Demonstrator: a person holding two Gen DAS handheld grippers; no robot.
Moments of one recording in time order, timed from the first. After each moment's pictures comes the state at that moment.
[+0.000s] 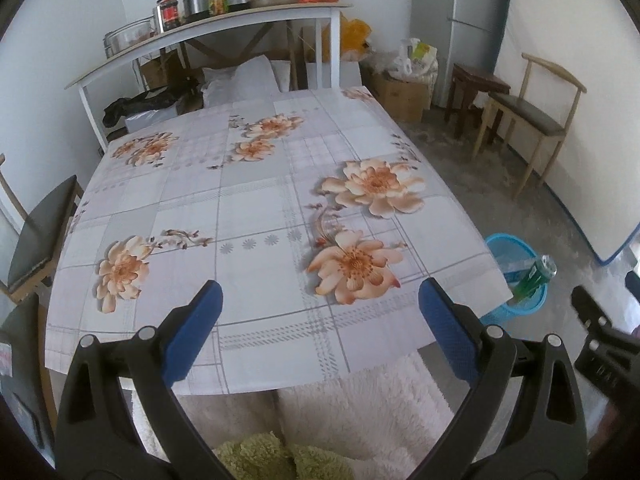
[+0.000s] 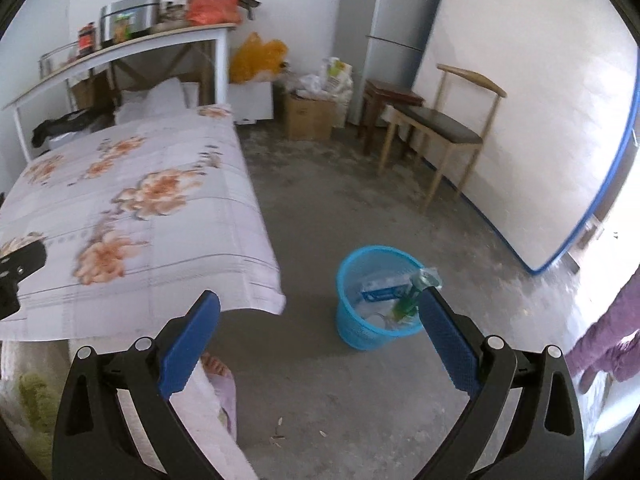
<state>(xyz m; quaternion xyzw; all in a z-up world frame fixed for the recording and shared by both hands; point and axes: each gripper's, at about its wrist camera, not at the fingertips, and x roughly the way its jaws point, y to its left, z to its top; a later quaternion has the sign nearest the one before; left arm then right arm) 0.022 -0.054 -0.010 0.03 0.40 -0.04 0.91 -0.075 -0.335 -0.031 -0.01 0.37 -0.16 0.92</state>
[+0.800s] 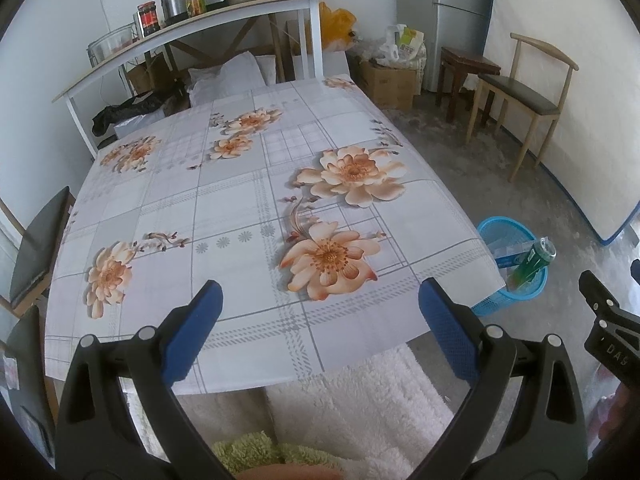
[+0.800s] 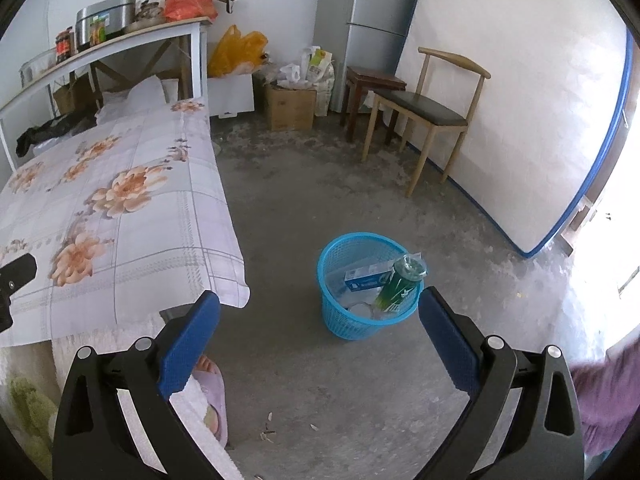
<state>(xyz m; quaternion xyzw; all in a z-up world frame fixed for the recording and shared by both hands) 0.026 -0.078 -0.015 0.05 0.41 -0.05 0.91 -0.072 -0.360 -0.041 0.00 0.38 -0.17 0.91</state>
